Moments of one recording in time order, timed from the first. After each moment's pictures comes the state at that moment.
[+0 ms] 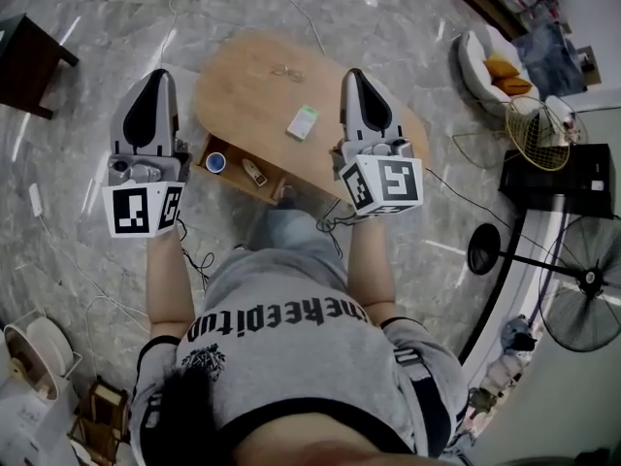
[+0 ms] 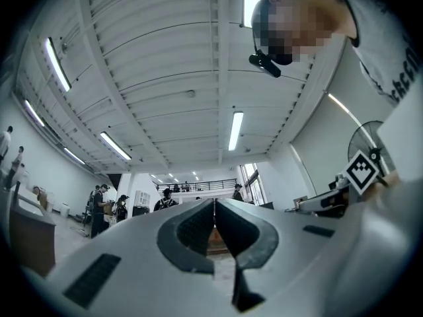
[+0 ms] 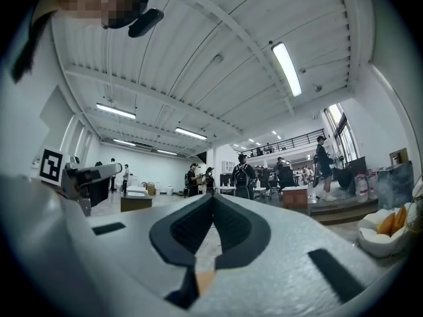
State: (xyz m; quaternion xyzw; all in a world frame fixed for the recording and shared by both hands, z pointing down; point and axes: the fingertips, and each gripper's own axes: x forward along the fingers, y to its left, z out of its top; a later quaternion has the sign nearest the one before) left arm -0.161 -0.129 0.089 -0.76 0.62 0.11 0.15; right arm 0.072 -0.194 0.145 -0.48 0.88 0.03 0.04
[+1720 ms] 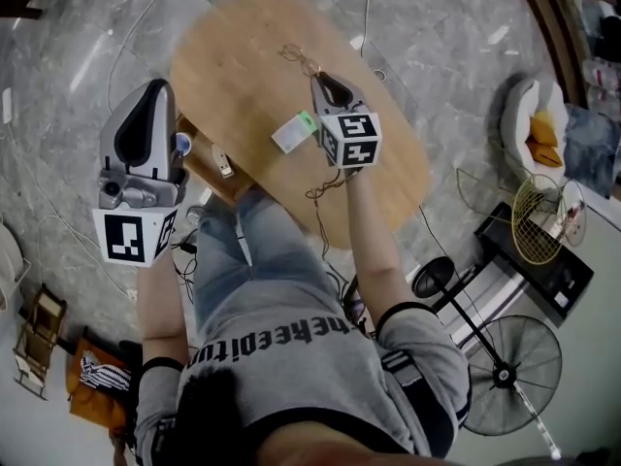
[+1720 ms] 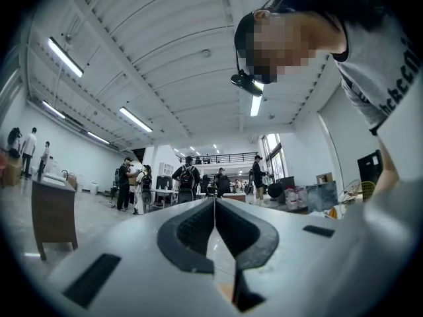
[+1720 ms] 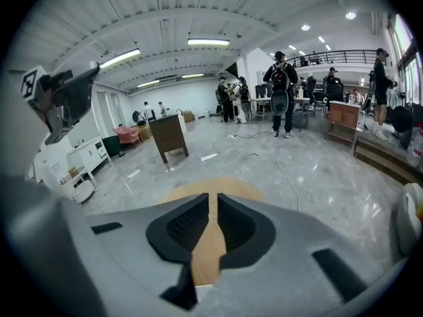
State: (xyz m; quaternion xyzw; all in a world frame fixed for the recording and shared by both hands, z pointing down) left arm -0.164 -0.336 0.270 -0.71 0.70 0.03 0.05; right arm 0.013 -0.449 0.543 -0.26 0.91 -0.16 -0.29
